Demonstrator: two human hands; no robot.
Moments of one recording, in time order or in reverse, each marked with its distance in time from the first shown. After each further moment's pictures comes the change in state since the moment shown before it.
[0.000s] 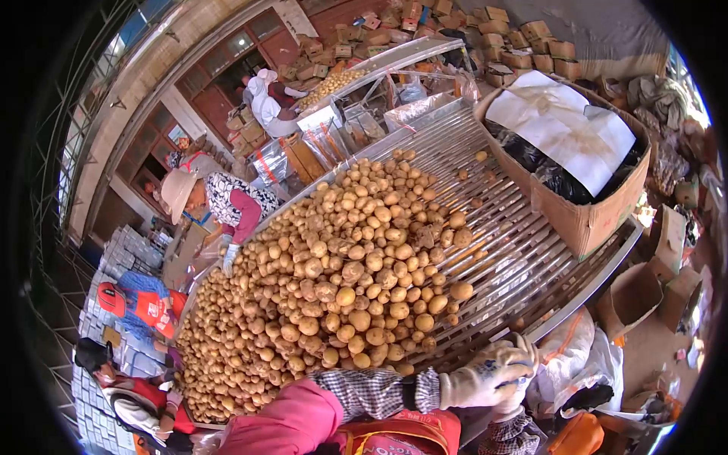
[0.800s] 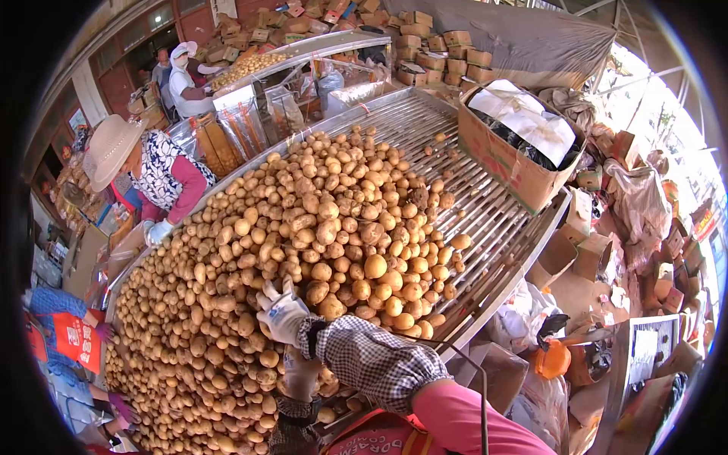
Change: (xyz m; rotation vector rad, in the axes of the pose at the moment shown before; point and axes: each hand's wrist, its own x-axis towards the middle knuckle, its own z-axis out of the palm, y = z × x) left_hand -0.433 -0.071 -0.247 0.276 0.499 -0.840; right_hand 0.011 -0.421 0.374 -0.436 -0.866 -0.785
